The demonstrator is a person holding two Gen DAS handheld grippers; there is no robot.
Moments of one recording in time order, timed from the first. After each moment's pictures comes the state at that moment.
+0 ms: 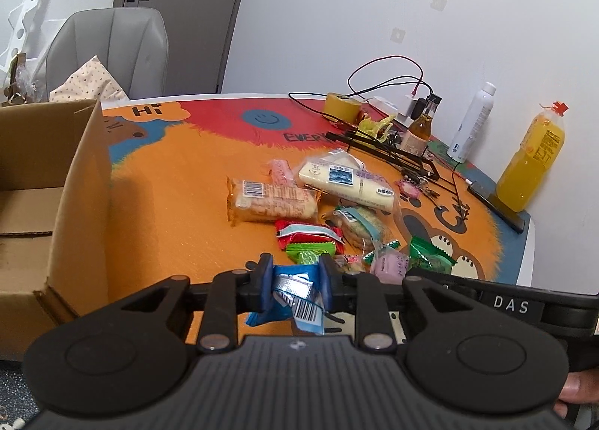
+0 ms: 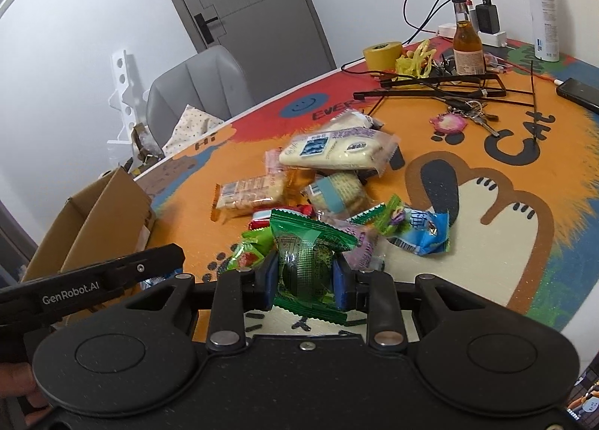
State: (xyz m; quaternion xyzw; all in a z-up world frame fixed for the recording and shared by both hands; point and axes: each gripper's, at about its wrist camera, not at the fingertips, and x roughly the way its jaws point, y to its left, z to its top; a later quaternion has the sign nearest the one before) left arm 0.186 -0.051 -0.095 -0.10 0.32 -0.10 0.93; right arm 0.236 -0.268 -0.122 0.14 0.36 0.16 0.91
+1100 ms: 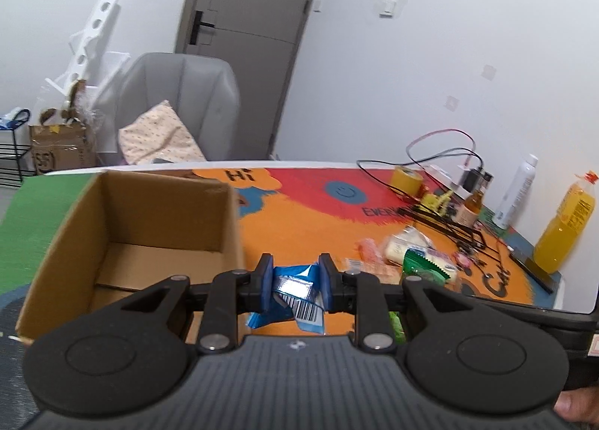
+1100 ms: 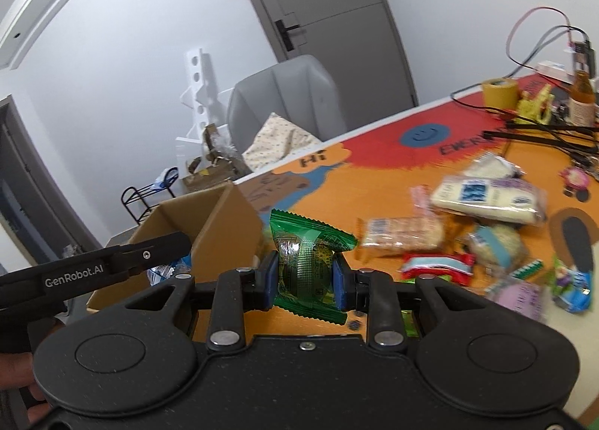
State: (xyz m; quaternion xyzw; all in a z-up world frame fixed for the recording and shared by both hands) left arm 0.159 0.045 -0.040 -0.12 0.26 -0.01 0.96; right arm 0.241 -0.160 -0.076 0.13 0.31 0.27 0.90
